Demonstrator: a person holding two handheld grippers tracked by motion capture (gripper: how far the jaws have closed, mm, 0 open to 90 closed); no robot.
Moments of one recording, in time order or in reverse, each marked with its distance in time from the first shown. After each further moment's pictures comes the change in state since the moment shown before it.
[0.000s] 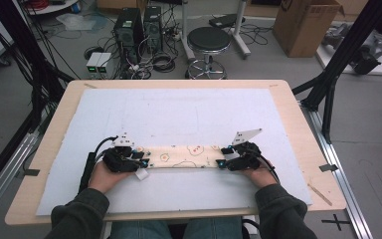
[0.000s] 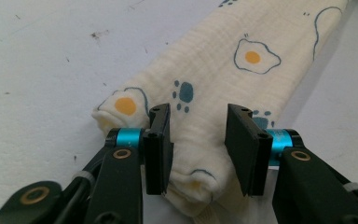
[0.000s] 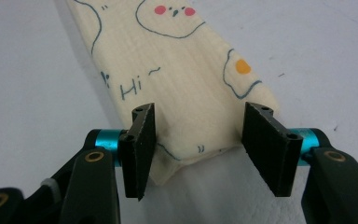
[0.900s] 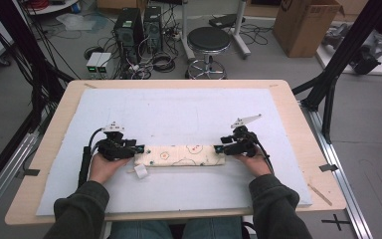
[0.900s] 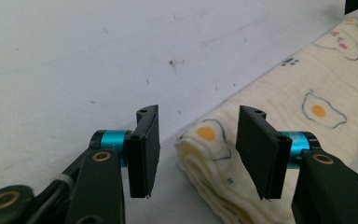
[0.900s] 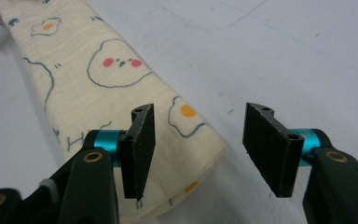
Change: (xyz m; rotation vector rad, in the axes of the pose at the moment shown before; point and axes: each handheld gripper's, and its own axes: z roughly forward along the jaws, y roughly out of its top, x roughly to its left) left arm 0.037 0.005 0.001 -0.090 0.064 -0.223; right arm -0.028 0.024 0.006 -0.011 -0.023 0.201
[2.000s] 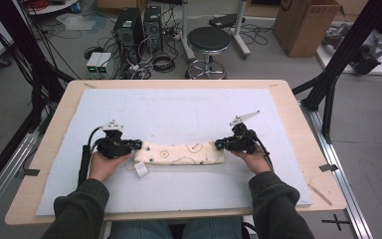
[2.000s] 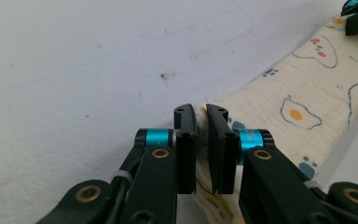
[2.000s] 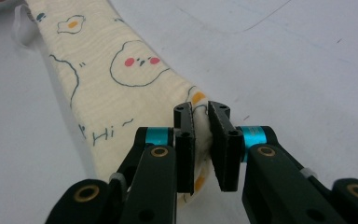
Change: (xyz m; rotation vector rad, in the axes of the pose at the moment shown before) left arm 0.000 0.008 -0.005 -0.046 -0.040 0.000; right arm 0.003 0.012 -0.005 0.027 0.049 -0.016
